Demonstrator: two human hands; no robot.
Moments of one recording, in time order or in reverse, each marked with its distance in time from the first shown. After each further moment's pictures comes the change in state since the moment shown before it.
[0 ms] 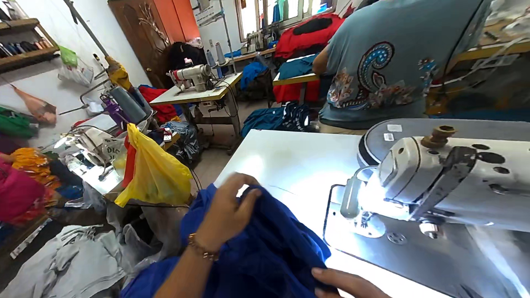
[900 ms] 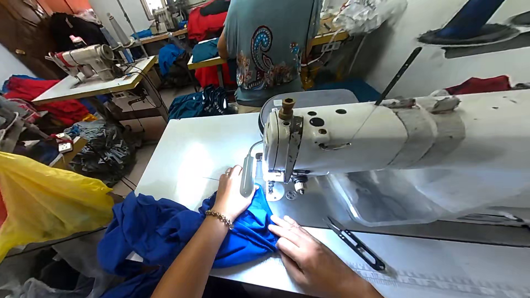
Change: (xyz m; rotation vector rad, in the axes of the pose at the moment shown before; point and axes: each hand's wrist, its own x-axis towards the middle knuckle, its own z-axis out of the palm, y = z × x) left_hand 0.047 -0.022 0.202 0.162 -0.308 0.019; right_hand -0.074 0.073 -0.014 -0.541 -0.013 0.203
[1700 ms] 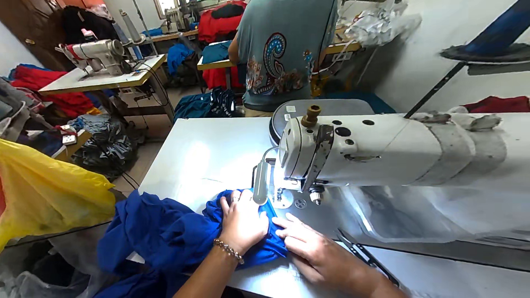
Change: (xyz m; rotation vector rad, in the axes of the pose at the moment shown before) left_hand -0.034 0.035 -0.010 0.170 -0.353 -0.272; right_hand 0.022 0.029 -0.012 0.143 -0.163 -0.131
